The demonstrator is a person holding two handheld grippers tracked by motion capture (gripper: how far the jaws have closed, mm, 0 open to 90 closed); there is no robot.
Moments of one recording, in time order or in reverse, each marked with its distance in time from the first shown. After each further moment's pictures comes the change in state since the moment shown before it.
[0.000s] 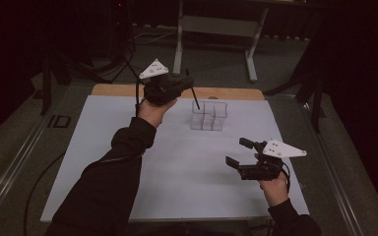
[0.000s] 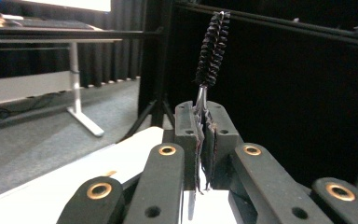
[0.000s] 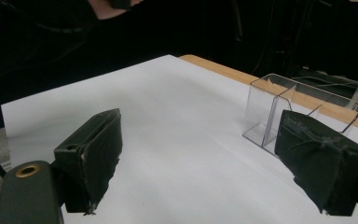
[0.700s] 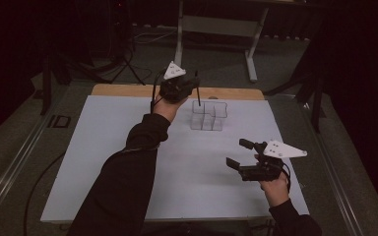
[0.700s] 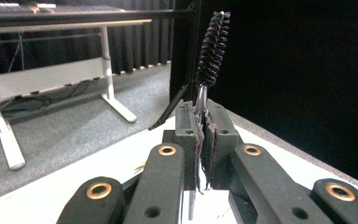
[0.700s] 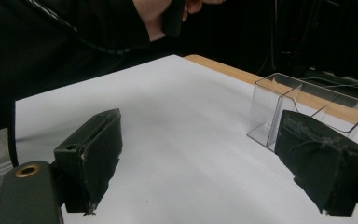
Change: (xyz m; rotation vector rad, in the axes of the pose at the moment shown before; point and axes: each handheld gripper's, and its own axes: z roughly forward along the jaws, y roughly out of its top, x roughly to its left) left arm 0.017 -0.027 0.053 0.068 0.118 0.057; right arm -0.001 -0.002 -0.001 -0.003 0.022 -0.002
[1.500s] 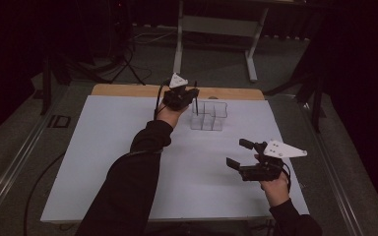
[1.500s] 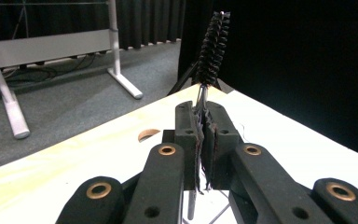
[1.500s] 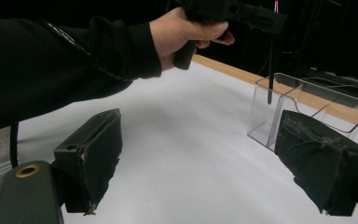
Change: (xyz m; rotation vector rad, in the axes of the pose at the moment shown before) left arm 0.008 -0.041 0.028 0.092 0.025 -0.062; right arm -0.001 -0.001 0.000 0.003 0.007 0.000
